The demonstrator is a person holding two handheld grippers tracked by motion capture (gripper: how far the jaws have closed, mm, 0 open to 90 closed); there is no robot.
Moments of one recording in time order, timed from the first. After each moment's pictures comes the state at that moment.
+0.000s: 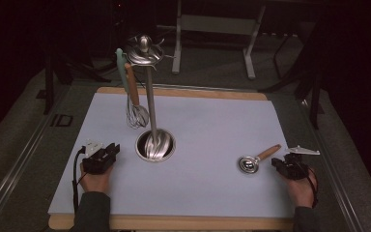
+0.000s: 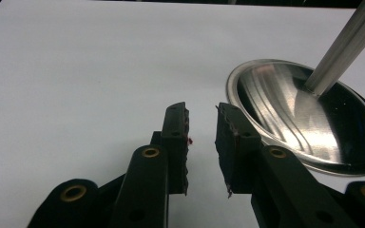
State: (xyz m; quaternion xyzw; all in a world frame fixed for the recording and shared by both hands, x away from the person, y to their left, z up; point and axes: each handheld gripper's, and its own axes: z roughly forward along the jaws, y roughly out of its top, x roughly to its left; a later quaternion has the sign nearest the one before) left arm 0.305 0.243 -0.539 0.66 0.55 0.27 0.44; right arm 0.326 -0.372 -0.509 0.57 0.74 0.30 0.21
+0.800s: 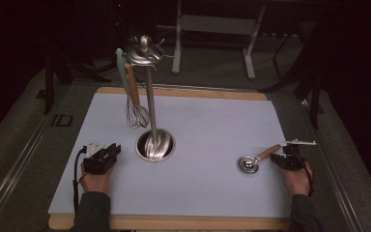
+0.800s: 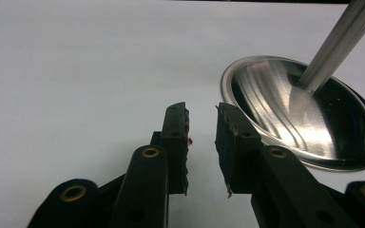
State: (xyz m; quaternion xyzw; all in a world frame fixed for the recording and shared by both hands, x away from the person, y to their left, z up) left arm 0.305 0.242 -0.539 0.67 0.54 0.26 0.44; right arm 0.361 -0.378 -0.518 0.61 0.72 0.28 0.17
